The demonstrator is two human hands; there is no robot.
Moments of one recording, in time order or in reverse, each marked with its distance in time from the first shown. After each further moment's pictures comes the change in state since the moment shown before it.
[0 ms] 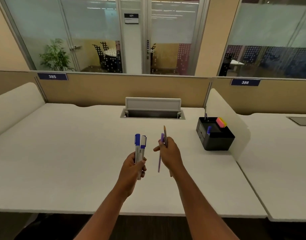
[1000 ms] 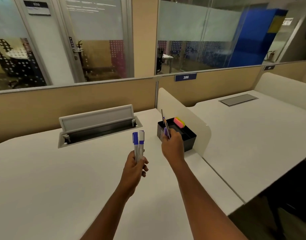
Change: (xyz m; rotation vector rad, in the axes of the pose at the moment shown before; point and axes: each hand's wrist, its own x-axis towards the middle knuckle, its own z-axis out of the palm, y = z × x) left_hand 0.166 -0.002 0.103 0.058 -0.414 0.032; right_hand 0.126 0.013 -0.089 -0.358 0.674 0.070
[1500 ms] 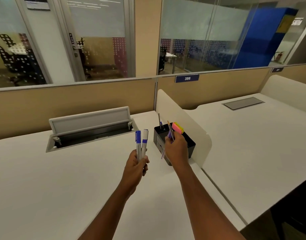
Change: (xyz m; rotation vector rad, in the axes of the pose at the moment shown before) left_hand 0.055 0.007 0.041 0.001 -0.005 0.005; right_hand 0.065 0.035 -0.002 0.024 -0.020 0.031
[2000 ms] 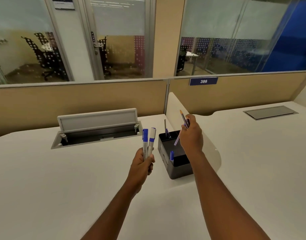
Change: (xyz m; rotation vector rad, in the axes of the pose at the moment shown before) left_hand 0.057 0.005 0.046 -0.007 0.091 -0.013; right_hand 0.128 0.023 -0.007 -0.095 0.023 -0.185
